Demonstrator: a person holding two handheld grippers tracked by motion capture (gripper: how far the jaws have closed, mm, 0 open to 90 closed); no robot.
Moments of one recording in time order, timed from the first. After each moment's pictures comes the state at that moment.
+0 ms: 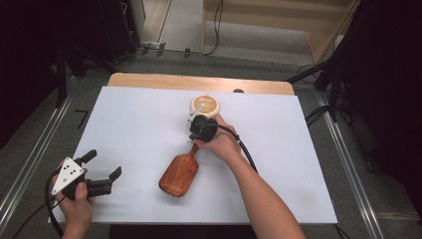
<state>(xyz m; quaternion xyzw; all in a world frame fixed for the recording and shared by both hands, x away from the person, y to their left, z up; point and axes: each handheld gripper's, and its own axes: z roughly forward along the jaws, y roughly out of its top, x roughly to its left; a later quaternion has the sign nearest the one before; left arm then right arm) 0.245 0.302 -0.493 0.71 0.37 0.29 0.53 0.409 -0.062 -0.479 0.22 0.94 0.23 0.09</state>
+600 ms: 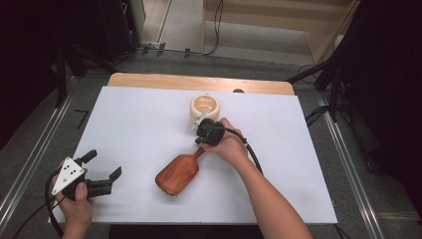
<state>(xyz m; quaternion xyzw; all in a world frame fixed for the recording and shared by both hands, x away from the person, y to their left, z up) 0.244 0.301 -0.493 0.71 0.37 0.29 0.53 0.395 -0.083 -0.481 0.22 0.94 0.23 0.07</state>
